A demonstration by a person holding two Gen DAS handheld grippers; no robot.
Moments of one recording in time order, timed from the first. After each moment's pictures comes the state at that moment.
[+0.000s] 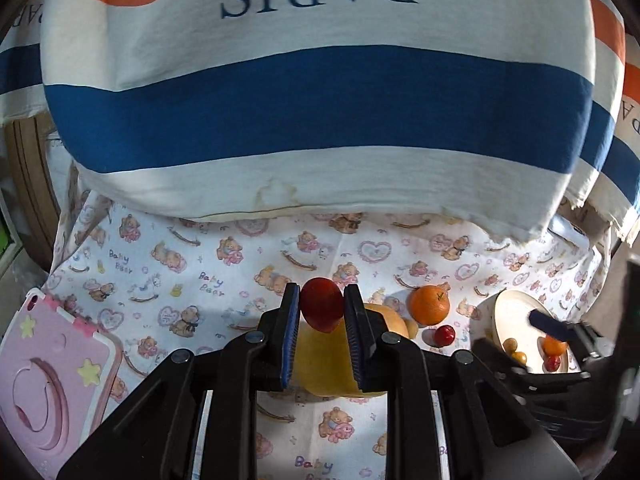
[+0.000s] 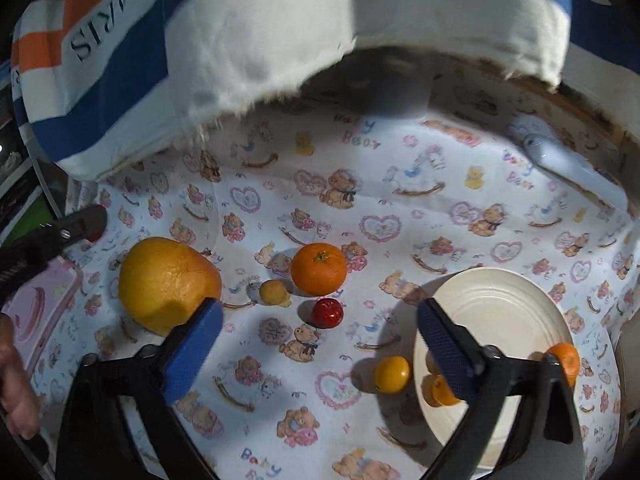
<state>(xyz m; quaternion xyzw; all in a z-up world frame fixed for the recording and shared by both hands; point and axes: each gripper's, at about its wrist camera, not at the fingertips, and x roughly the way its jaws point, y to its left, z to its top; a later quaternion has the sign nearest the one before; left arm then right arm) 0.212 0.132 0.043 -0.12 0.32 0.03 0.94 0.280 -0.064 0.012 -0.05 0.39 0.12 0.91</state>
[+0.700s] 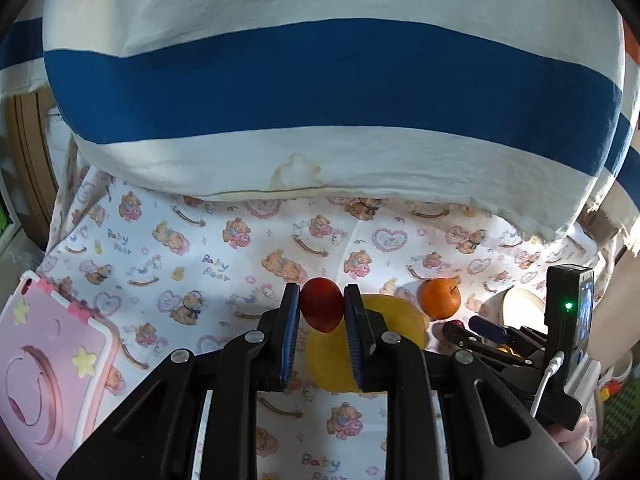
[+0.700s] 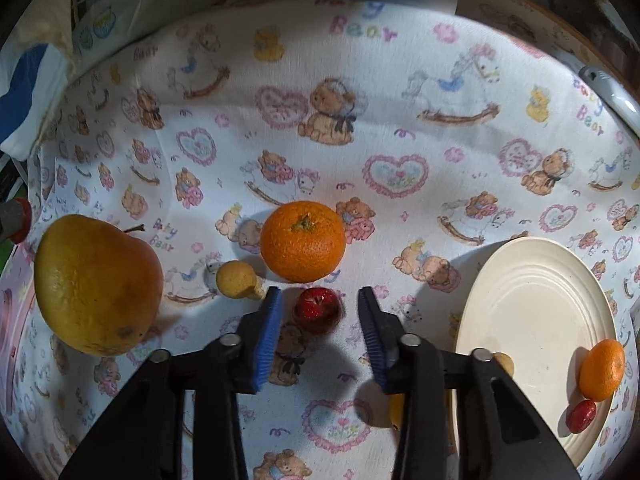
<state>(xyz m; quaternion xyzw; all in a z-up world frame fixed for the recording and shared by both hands) 0.219 0.141 0.031 -0.14 0.35 0.04 0.93 0.329 -0.061 -0.046 -0.04 0.47 0.11 0.88</state>
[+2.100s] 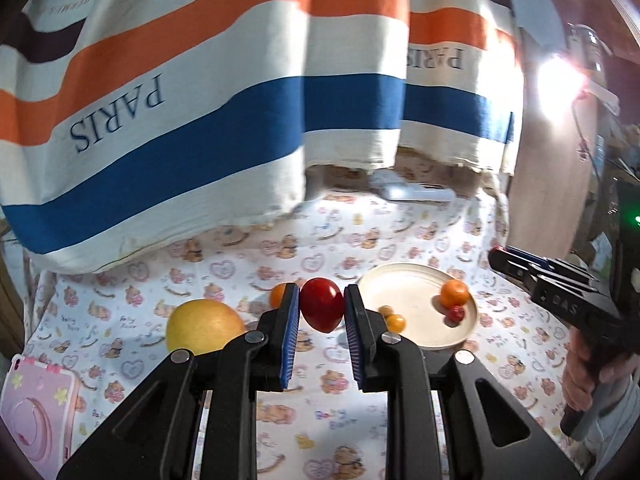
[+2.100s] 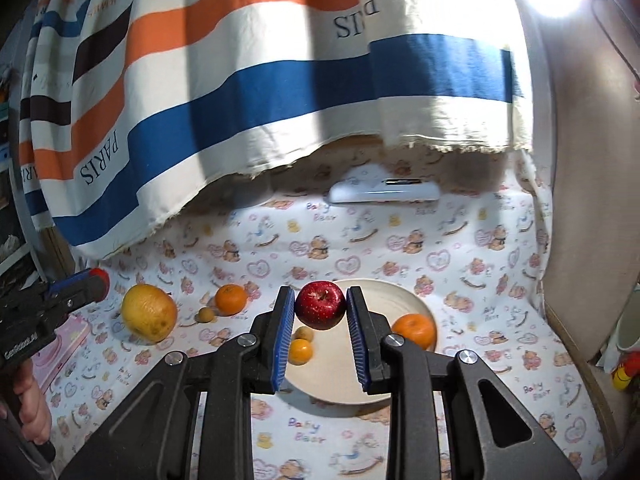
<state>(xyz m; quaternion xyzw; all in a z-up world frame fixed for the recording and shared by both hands) 0.123 0.003 0.084 -0.01 0.23 -0.13 0.97 0.152 -0.225 0.078 0.05 0.24 0.05 0.97</state>
